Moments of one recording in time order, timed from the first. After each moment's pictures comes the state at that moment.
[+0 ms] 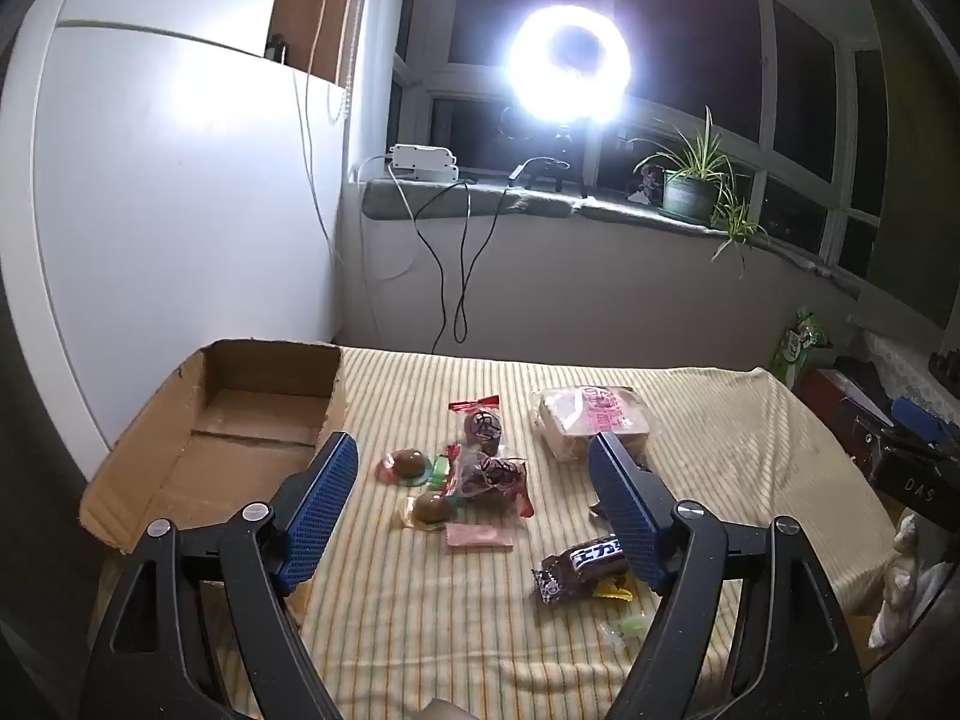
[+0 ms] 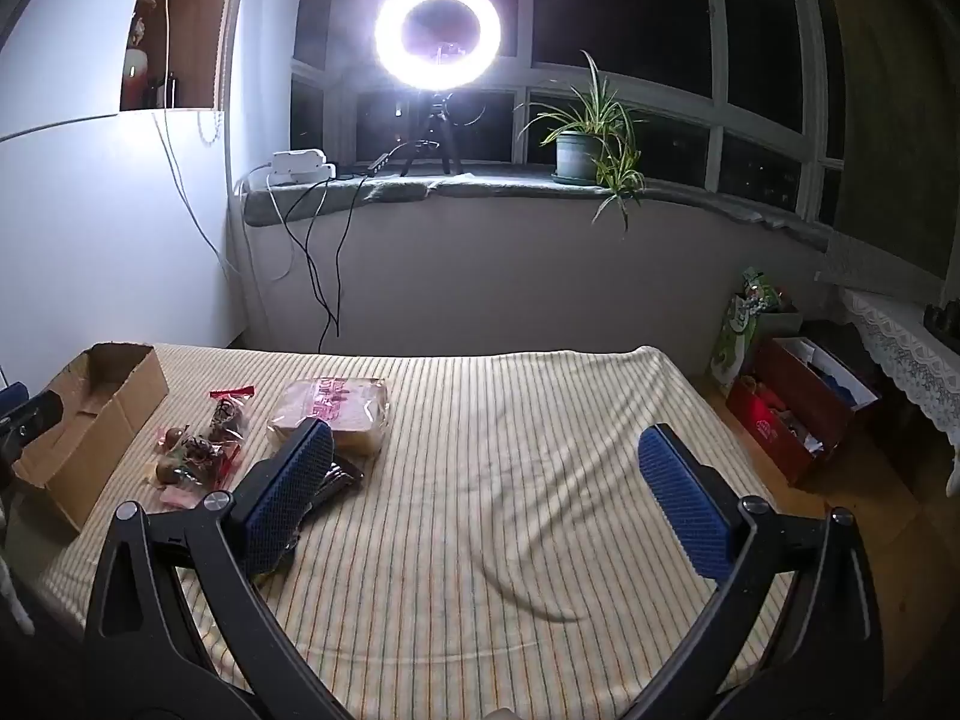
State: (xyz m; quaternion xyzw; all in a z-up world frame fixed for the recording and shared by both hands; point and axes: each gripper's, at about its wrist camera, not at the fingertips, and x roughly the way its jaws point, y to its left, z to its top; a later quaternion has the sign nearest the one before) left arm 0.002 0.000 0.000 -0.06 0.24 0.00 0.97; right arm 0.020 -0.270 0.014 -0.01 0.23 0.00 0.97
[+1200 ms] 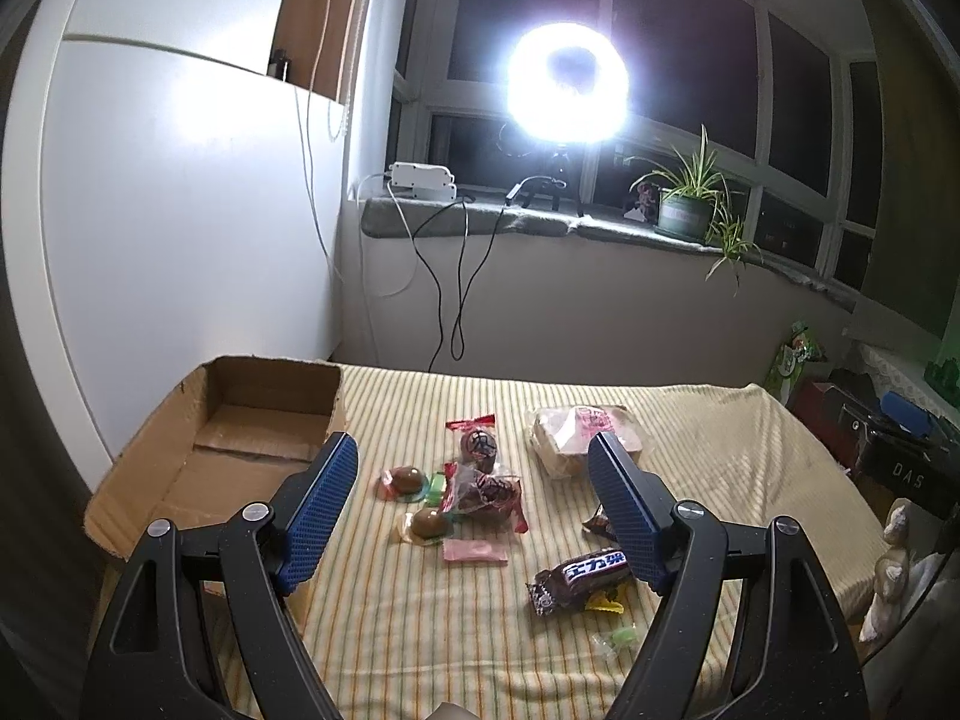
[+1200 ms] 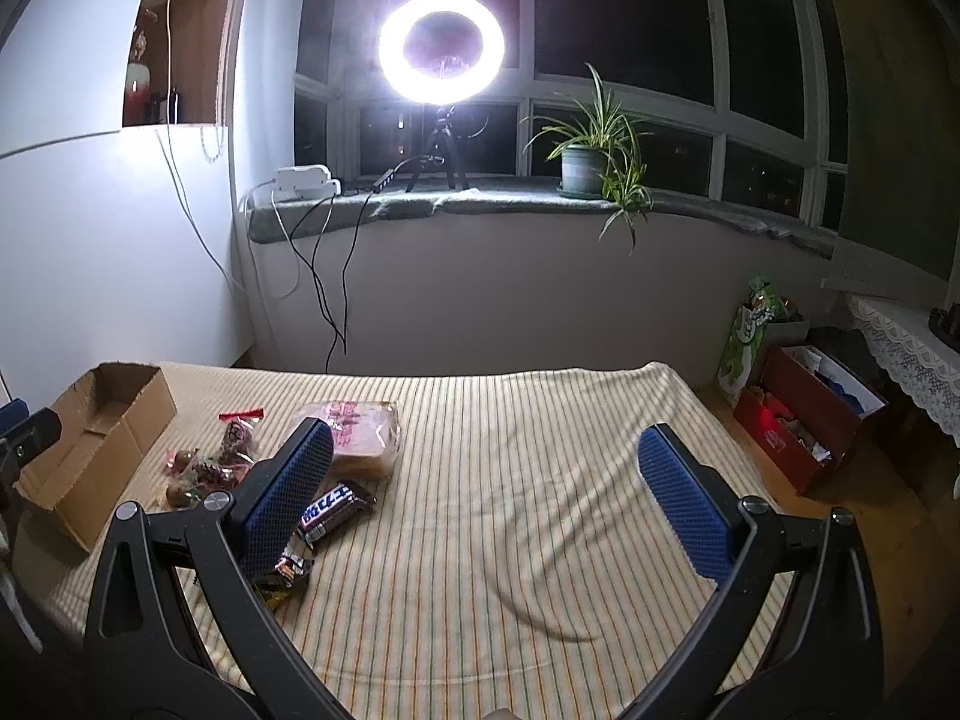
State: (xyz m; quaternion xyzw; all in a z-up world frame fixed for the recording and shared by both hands) left arm -0.008 0.002 0.007 -0.06 0.21 0.01 0.98; right arm 0.028 -0.263 0.023 -0.01 0.21 0.00 0.98
